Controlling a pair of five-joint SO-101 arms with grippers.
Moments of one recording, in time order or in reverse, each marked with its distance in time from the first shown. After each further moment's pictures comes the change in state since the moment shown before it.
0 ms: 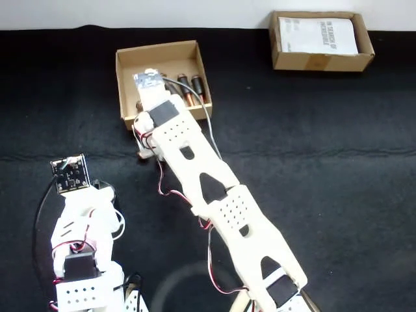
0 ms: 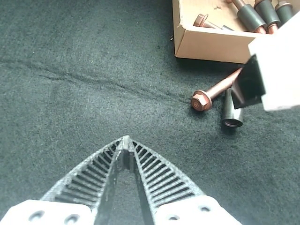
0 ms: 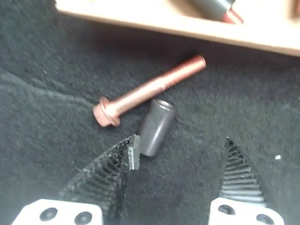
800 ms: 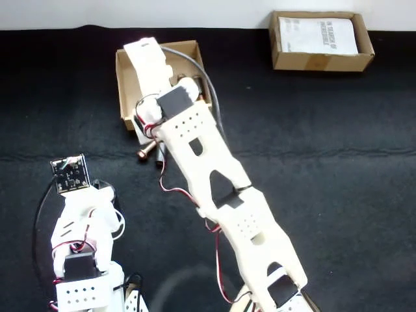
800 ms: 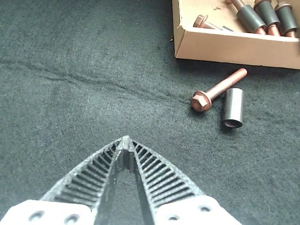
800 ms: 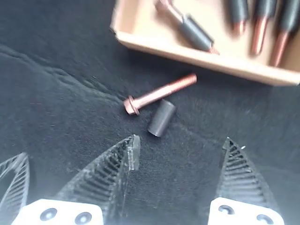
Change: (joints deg) left arm 0.0 0.0 0.0 -0.1 0.0; right arm 0.1 -14.0 0.0 6.8 3.2
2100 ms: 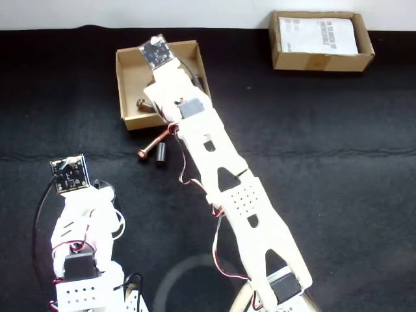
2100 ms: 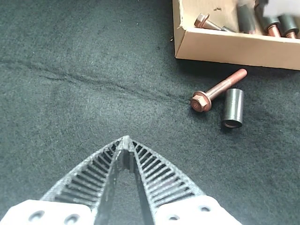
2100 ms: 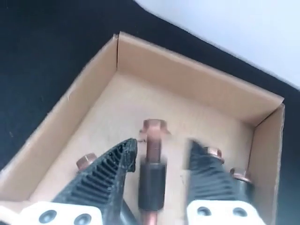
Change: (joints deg) left arm 0.0 0.0 0.0 -0.1 0.3; right arm 9.1 22.0 0.7 -59.5 22.0
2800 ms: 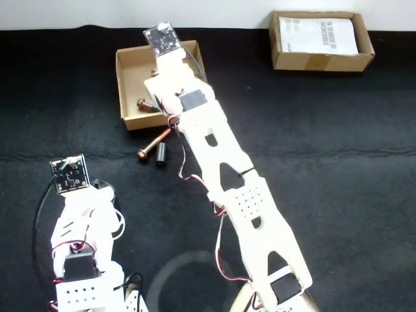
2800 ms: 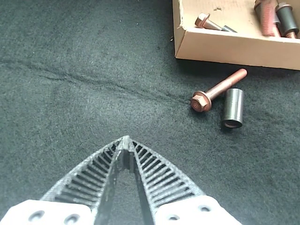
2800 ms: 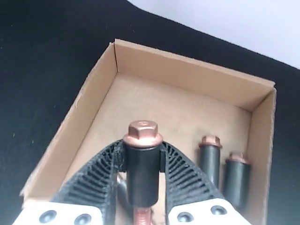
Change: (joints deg) left arm 0.0 0.0 0.0 0.0 0.0; right arm 0.0 -5.7 2.4 5.5 -7.5
